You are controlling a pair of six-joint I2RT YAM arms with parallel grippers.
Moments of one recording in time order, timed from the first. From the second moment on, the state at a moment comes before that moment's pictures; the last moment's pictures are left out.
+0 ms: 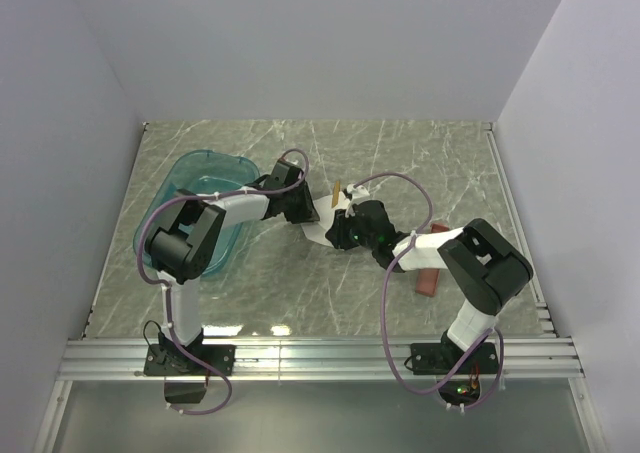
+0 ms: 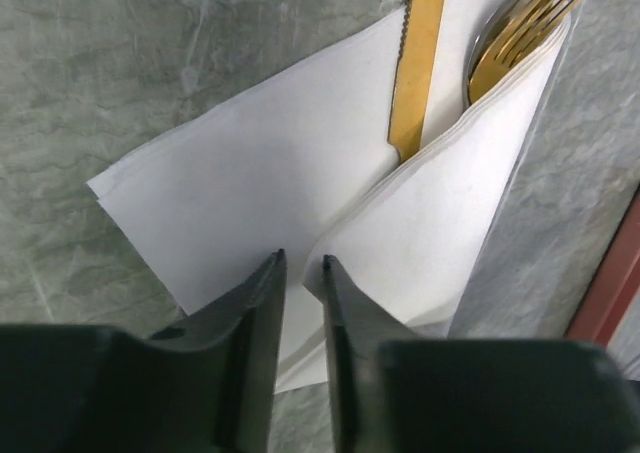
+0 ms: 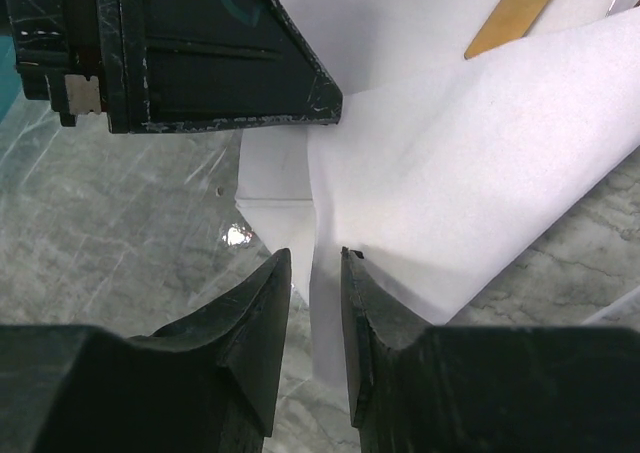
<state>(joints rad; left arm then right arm) -0.53 1.96 1.20 -0.10 0.20 -0.72 0.65 1.69 0.66 0.51 -0.09 0.41</state>
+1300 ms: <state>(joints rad) -0.53 1.96 1.18 -0.07 0.20 -0.69 0.65 1.59 0.65 0.34 -0.06 0.51</state>
